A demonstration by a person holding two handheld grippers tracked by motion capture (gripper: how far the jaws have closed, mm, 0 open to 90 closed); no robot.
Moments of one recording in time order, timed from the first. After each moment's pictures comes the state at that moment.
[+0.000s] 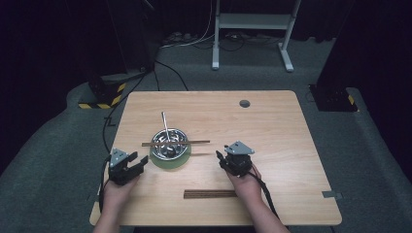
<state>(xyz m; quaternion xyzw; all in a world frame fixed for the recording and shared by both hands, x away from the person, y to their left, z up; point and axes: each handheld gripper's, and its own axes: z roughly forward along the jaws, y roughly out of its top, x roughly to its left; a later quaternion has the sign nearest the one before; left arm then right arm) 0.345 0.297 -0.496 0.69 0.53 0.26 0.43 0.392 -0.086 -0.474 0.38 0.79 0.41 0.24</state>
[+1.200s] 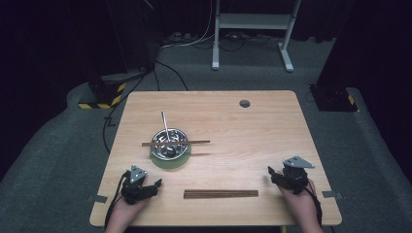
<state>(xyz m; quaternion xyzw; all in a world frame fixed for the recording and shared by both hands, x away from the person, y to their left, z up) 0.316 0.256 -0.528 0.76 0.50 0.22 0.35 0.367 -0.254 -0.505 0.49 0.77 0.33 0.26</state>
